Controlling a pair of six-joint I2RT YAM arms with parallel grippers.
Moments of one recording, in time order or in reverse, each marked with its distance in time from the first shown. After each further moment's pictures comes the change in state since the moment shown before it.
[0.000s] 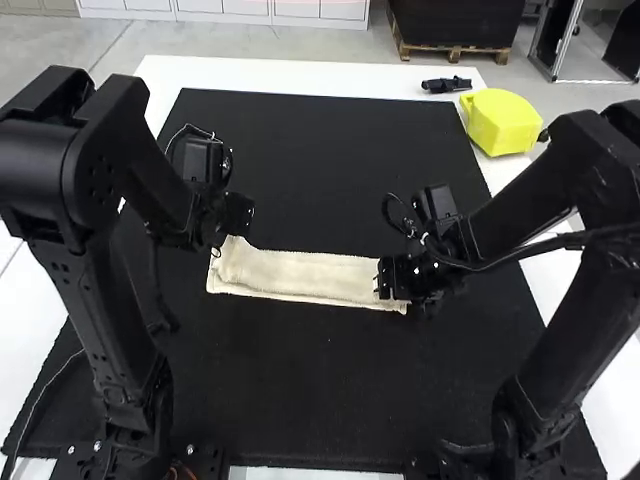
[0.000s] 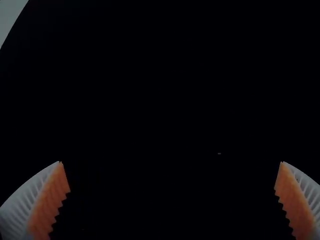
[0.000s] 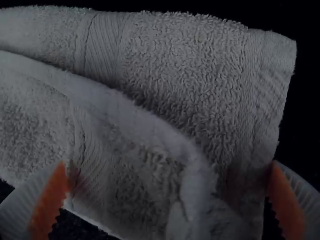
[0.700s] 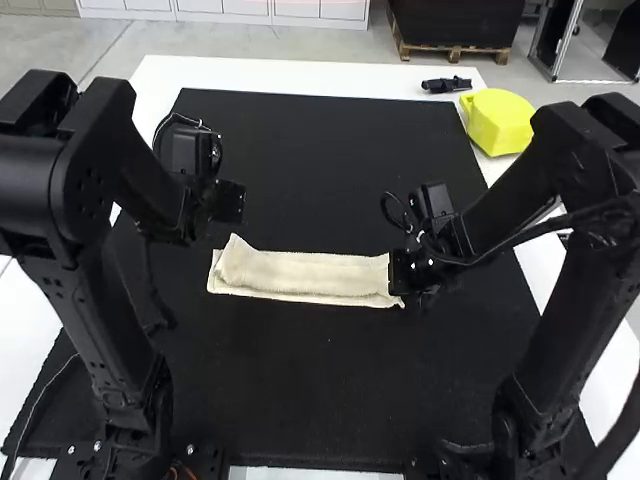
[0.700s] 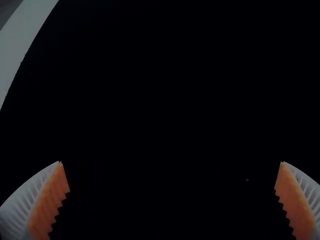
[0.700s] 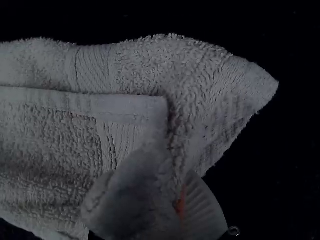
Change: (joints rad) left arm 0.053 -0.060 0.000 0.008 0.000 -0.007; right arm -0.008 0.073 0.028 0.087 0.045 0.016
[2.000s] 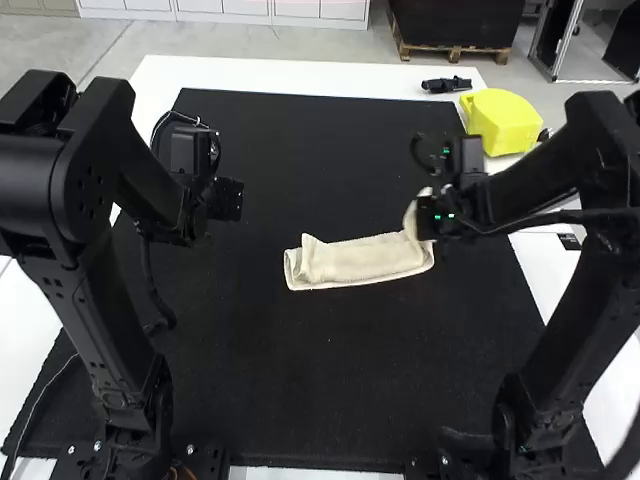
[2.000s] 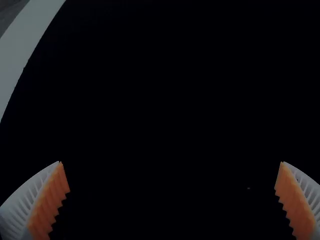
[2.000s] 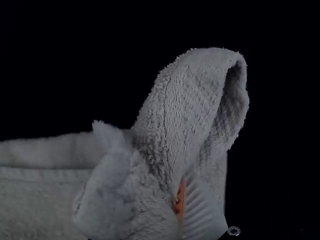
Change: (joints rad) left arm 0.004 0.000 0.000 0.023 0.000 0.000; right arm -0.132 -0.058 0.132 0.055 0.106 -0.245
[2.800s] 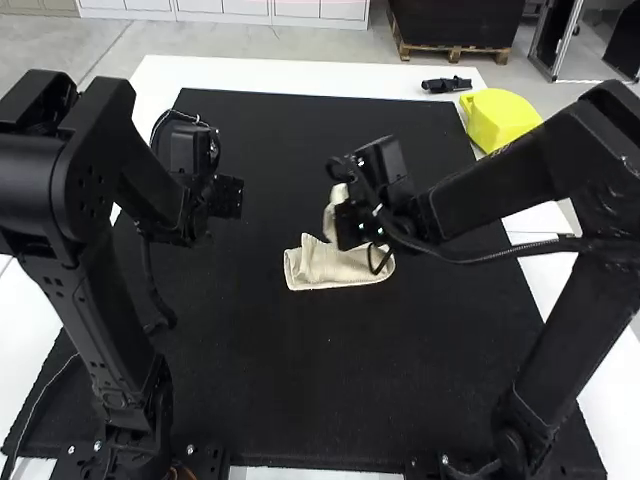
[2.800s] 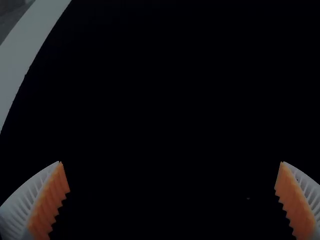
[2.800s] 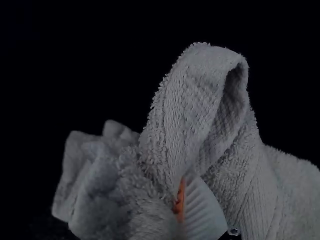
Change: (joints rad) left arm 0.000 0.003 0.000 0.033 0.000 0.000; right arm 0.504 0.000 0.067 0.028 0.095 0.146
